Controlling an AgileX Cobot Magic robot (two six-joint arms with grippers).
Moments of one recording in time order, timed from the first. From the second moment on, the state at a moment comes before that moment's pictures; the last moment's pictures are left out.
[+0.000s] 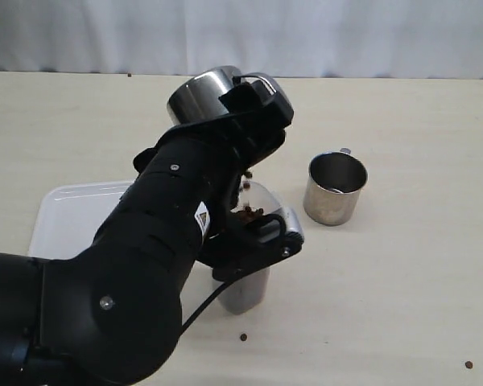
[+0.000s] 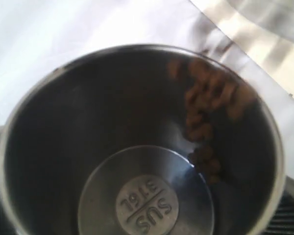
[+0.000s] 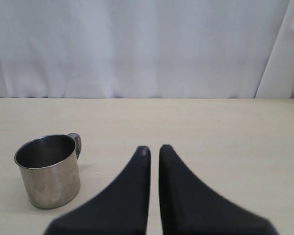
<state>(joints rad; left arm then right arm) -1.28 1.60 -0.84 1.73 1.04 0.17 -0.03 0.00 0.00 -0.09 0.21 0.05</state>
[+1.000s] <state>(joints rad) -1.34 1.60 -0.84 1.73 1.13 0.54 -0.03 0.00 0.00 -0.09 0.21 0.05</state>
